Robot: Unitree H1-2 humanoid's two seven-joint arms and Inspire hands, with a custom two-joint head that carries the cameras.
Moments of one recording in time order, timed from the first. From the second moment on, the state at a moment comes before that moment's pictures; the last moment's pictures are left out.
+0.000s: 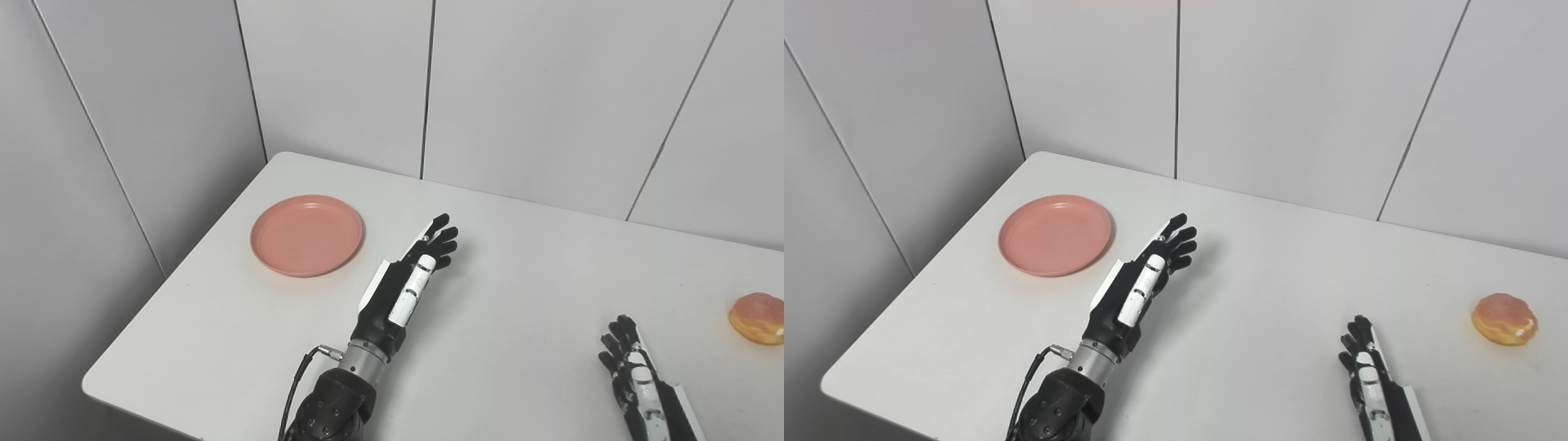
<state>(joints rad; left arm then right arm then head) -0.13 -0.03 -0.04 -0.21 0.01 0.05 -0.05 -0.08 -0.09 0.08 -0.02 0.12 0.01 0.21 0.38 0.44</state>
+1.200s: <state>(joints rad) -0.35 0.13 0.26 -0.14 -0.08 0.08 0.05 -0.08 -0.08 0.07 -0.01 0.11 0.01 0.21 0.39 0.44</state>
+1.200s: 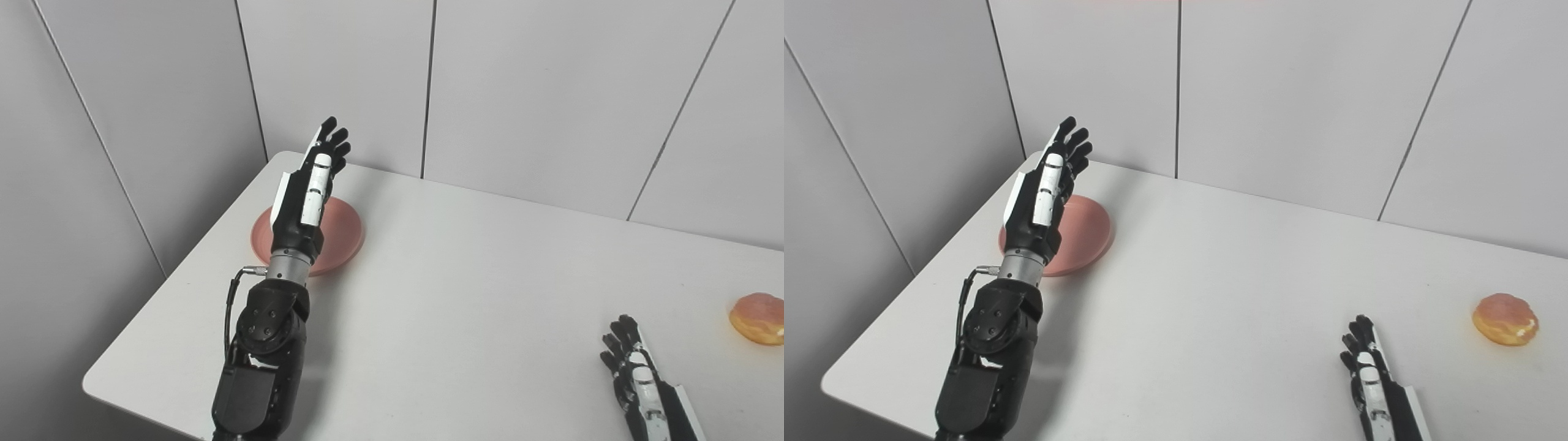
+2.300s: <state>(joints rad) -0.39 0.26 0.42 0.06 -0.21 0.06 0.09 -0.08 -0.08 0.07 -0.01 0.13 0.01 0.21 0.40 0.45</state>
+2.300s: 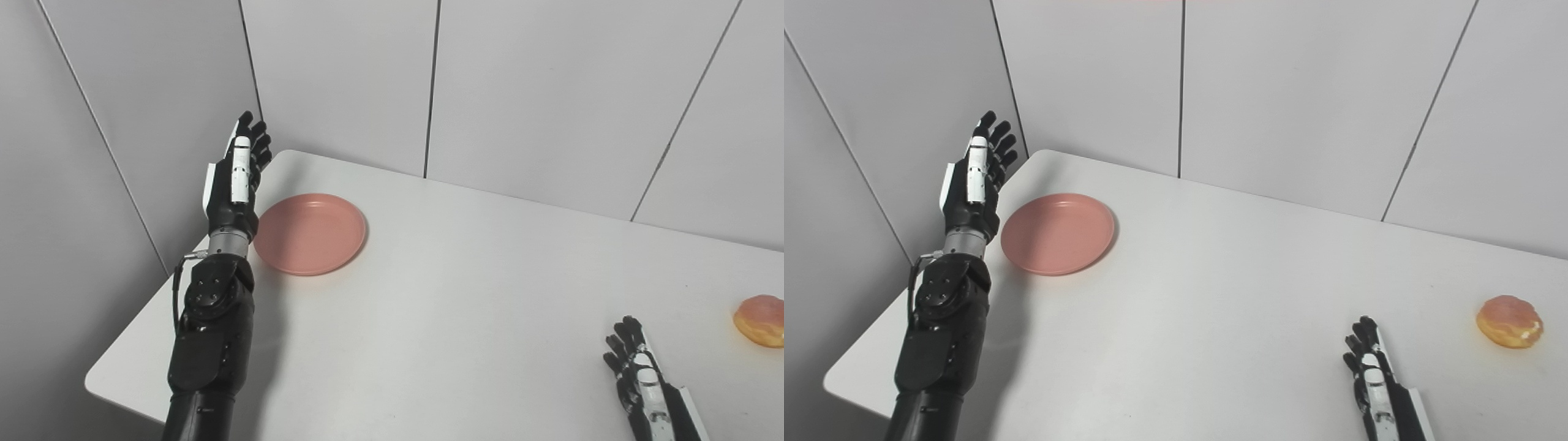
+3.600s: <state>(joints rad) -0.38 0.35 0.47 0.33 -0.35 0.06 0.06 -0.08 -0.09 0.07 -0.01 0.14 0.01 0.22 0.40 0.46</state>
